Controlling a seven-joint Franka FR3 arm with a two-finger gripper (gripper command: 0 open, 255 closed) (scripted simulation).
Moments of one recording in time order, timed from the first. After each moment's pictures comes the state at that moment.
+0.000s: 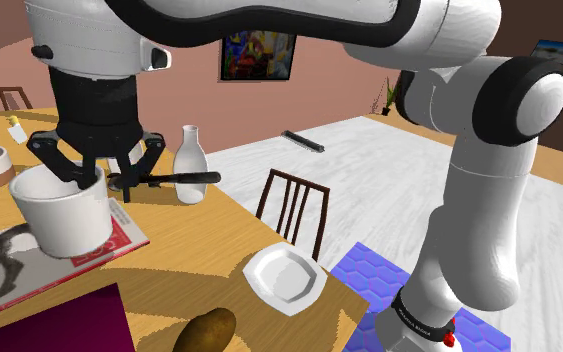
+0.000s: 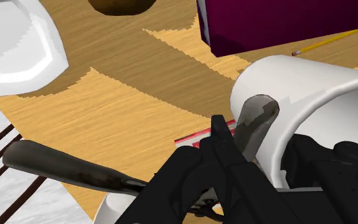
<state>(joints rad) 0.41 0.29 0.55 -1.36 -0.18 1.67 1.28</state>
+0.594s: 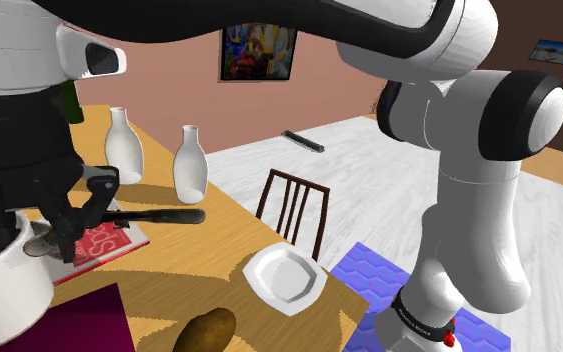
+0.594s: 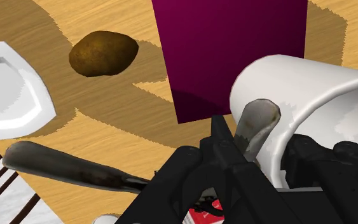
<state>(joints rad) 0.60 0.40 0.60 -1.19 -0.26 1.59 1.48</state>
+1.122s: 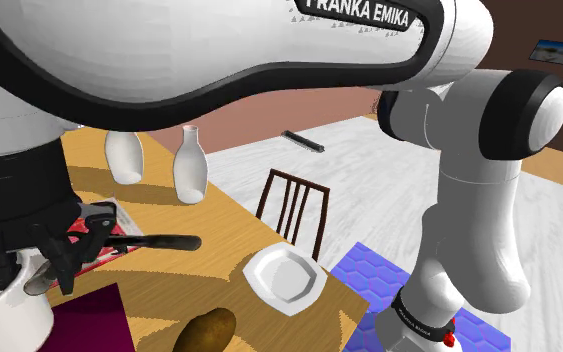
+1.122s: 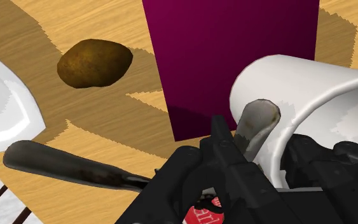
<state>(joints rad) 0.59 0.40 0.60 -1.29 -0.26 1.68 1.51</state>
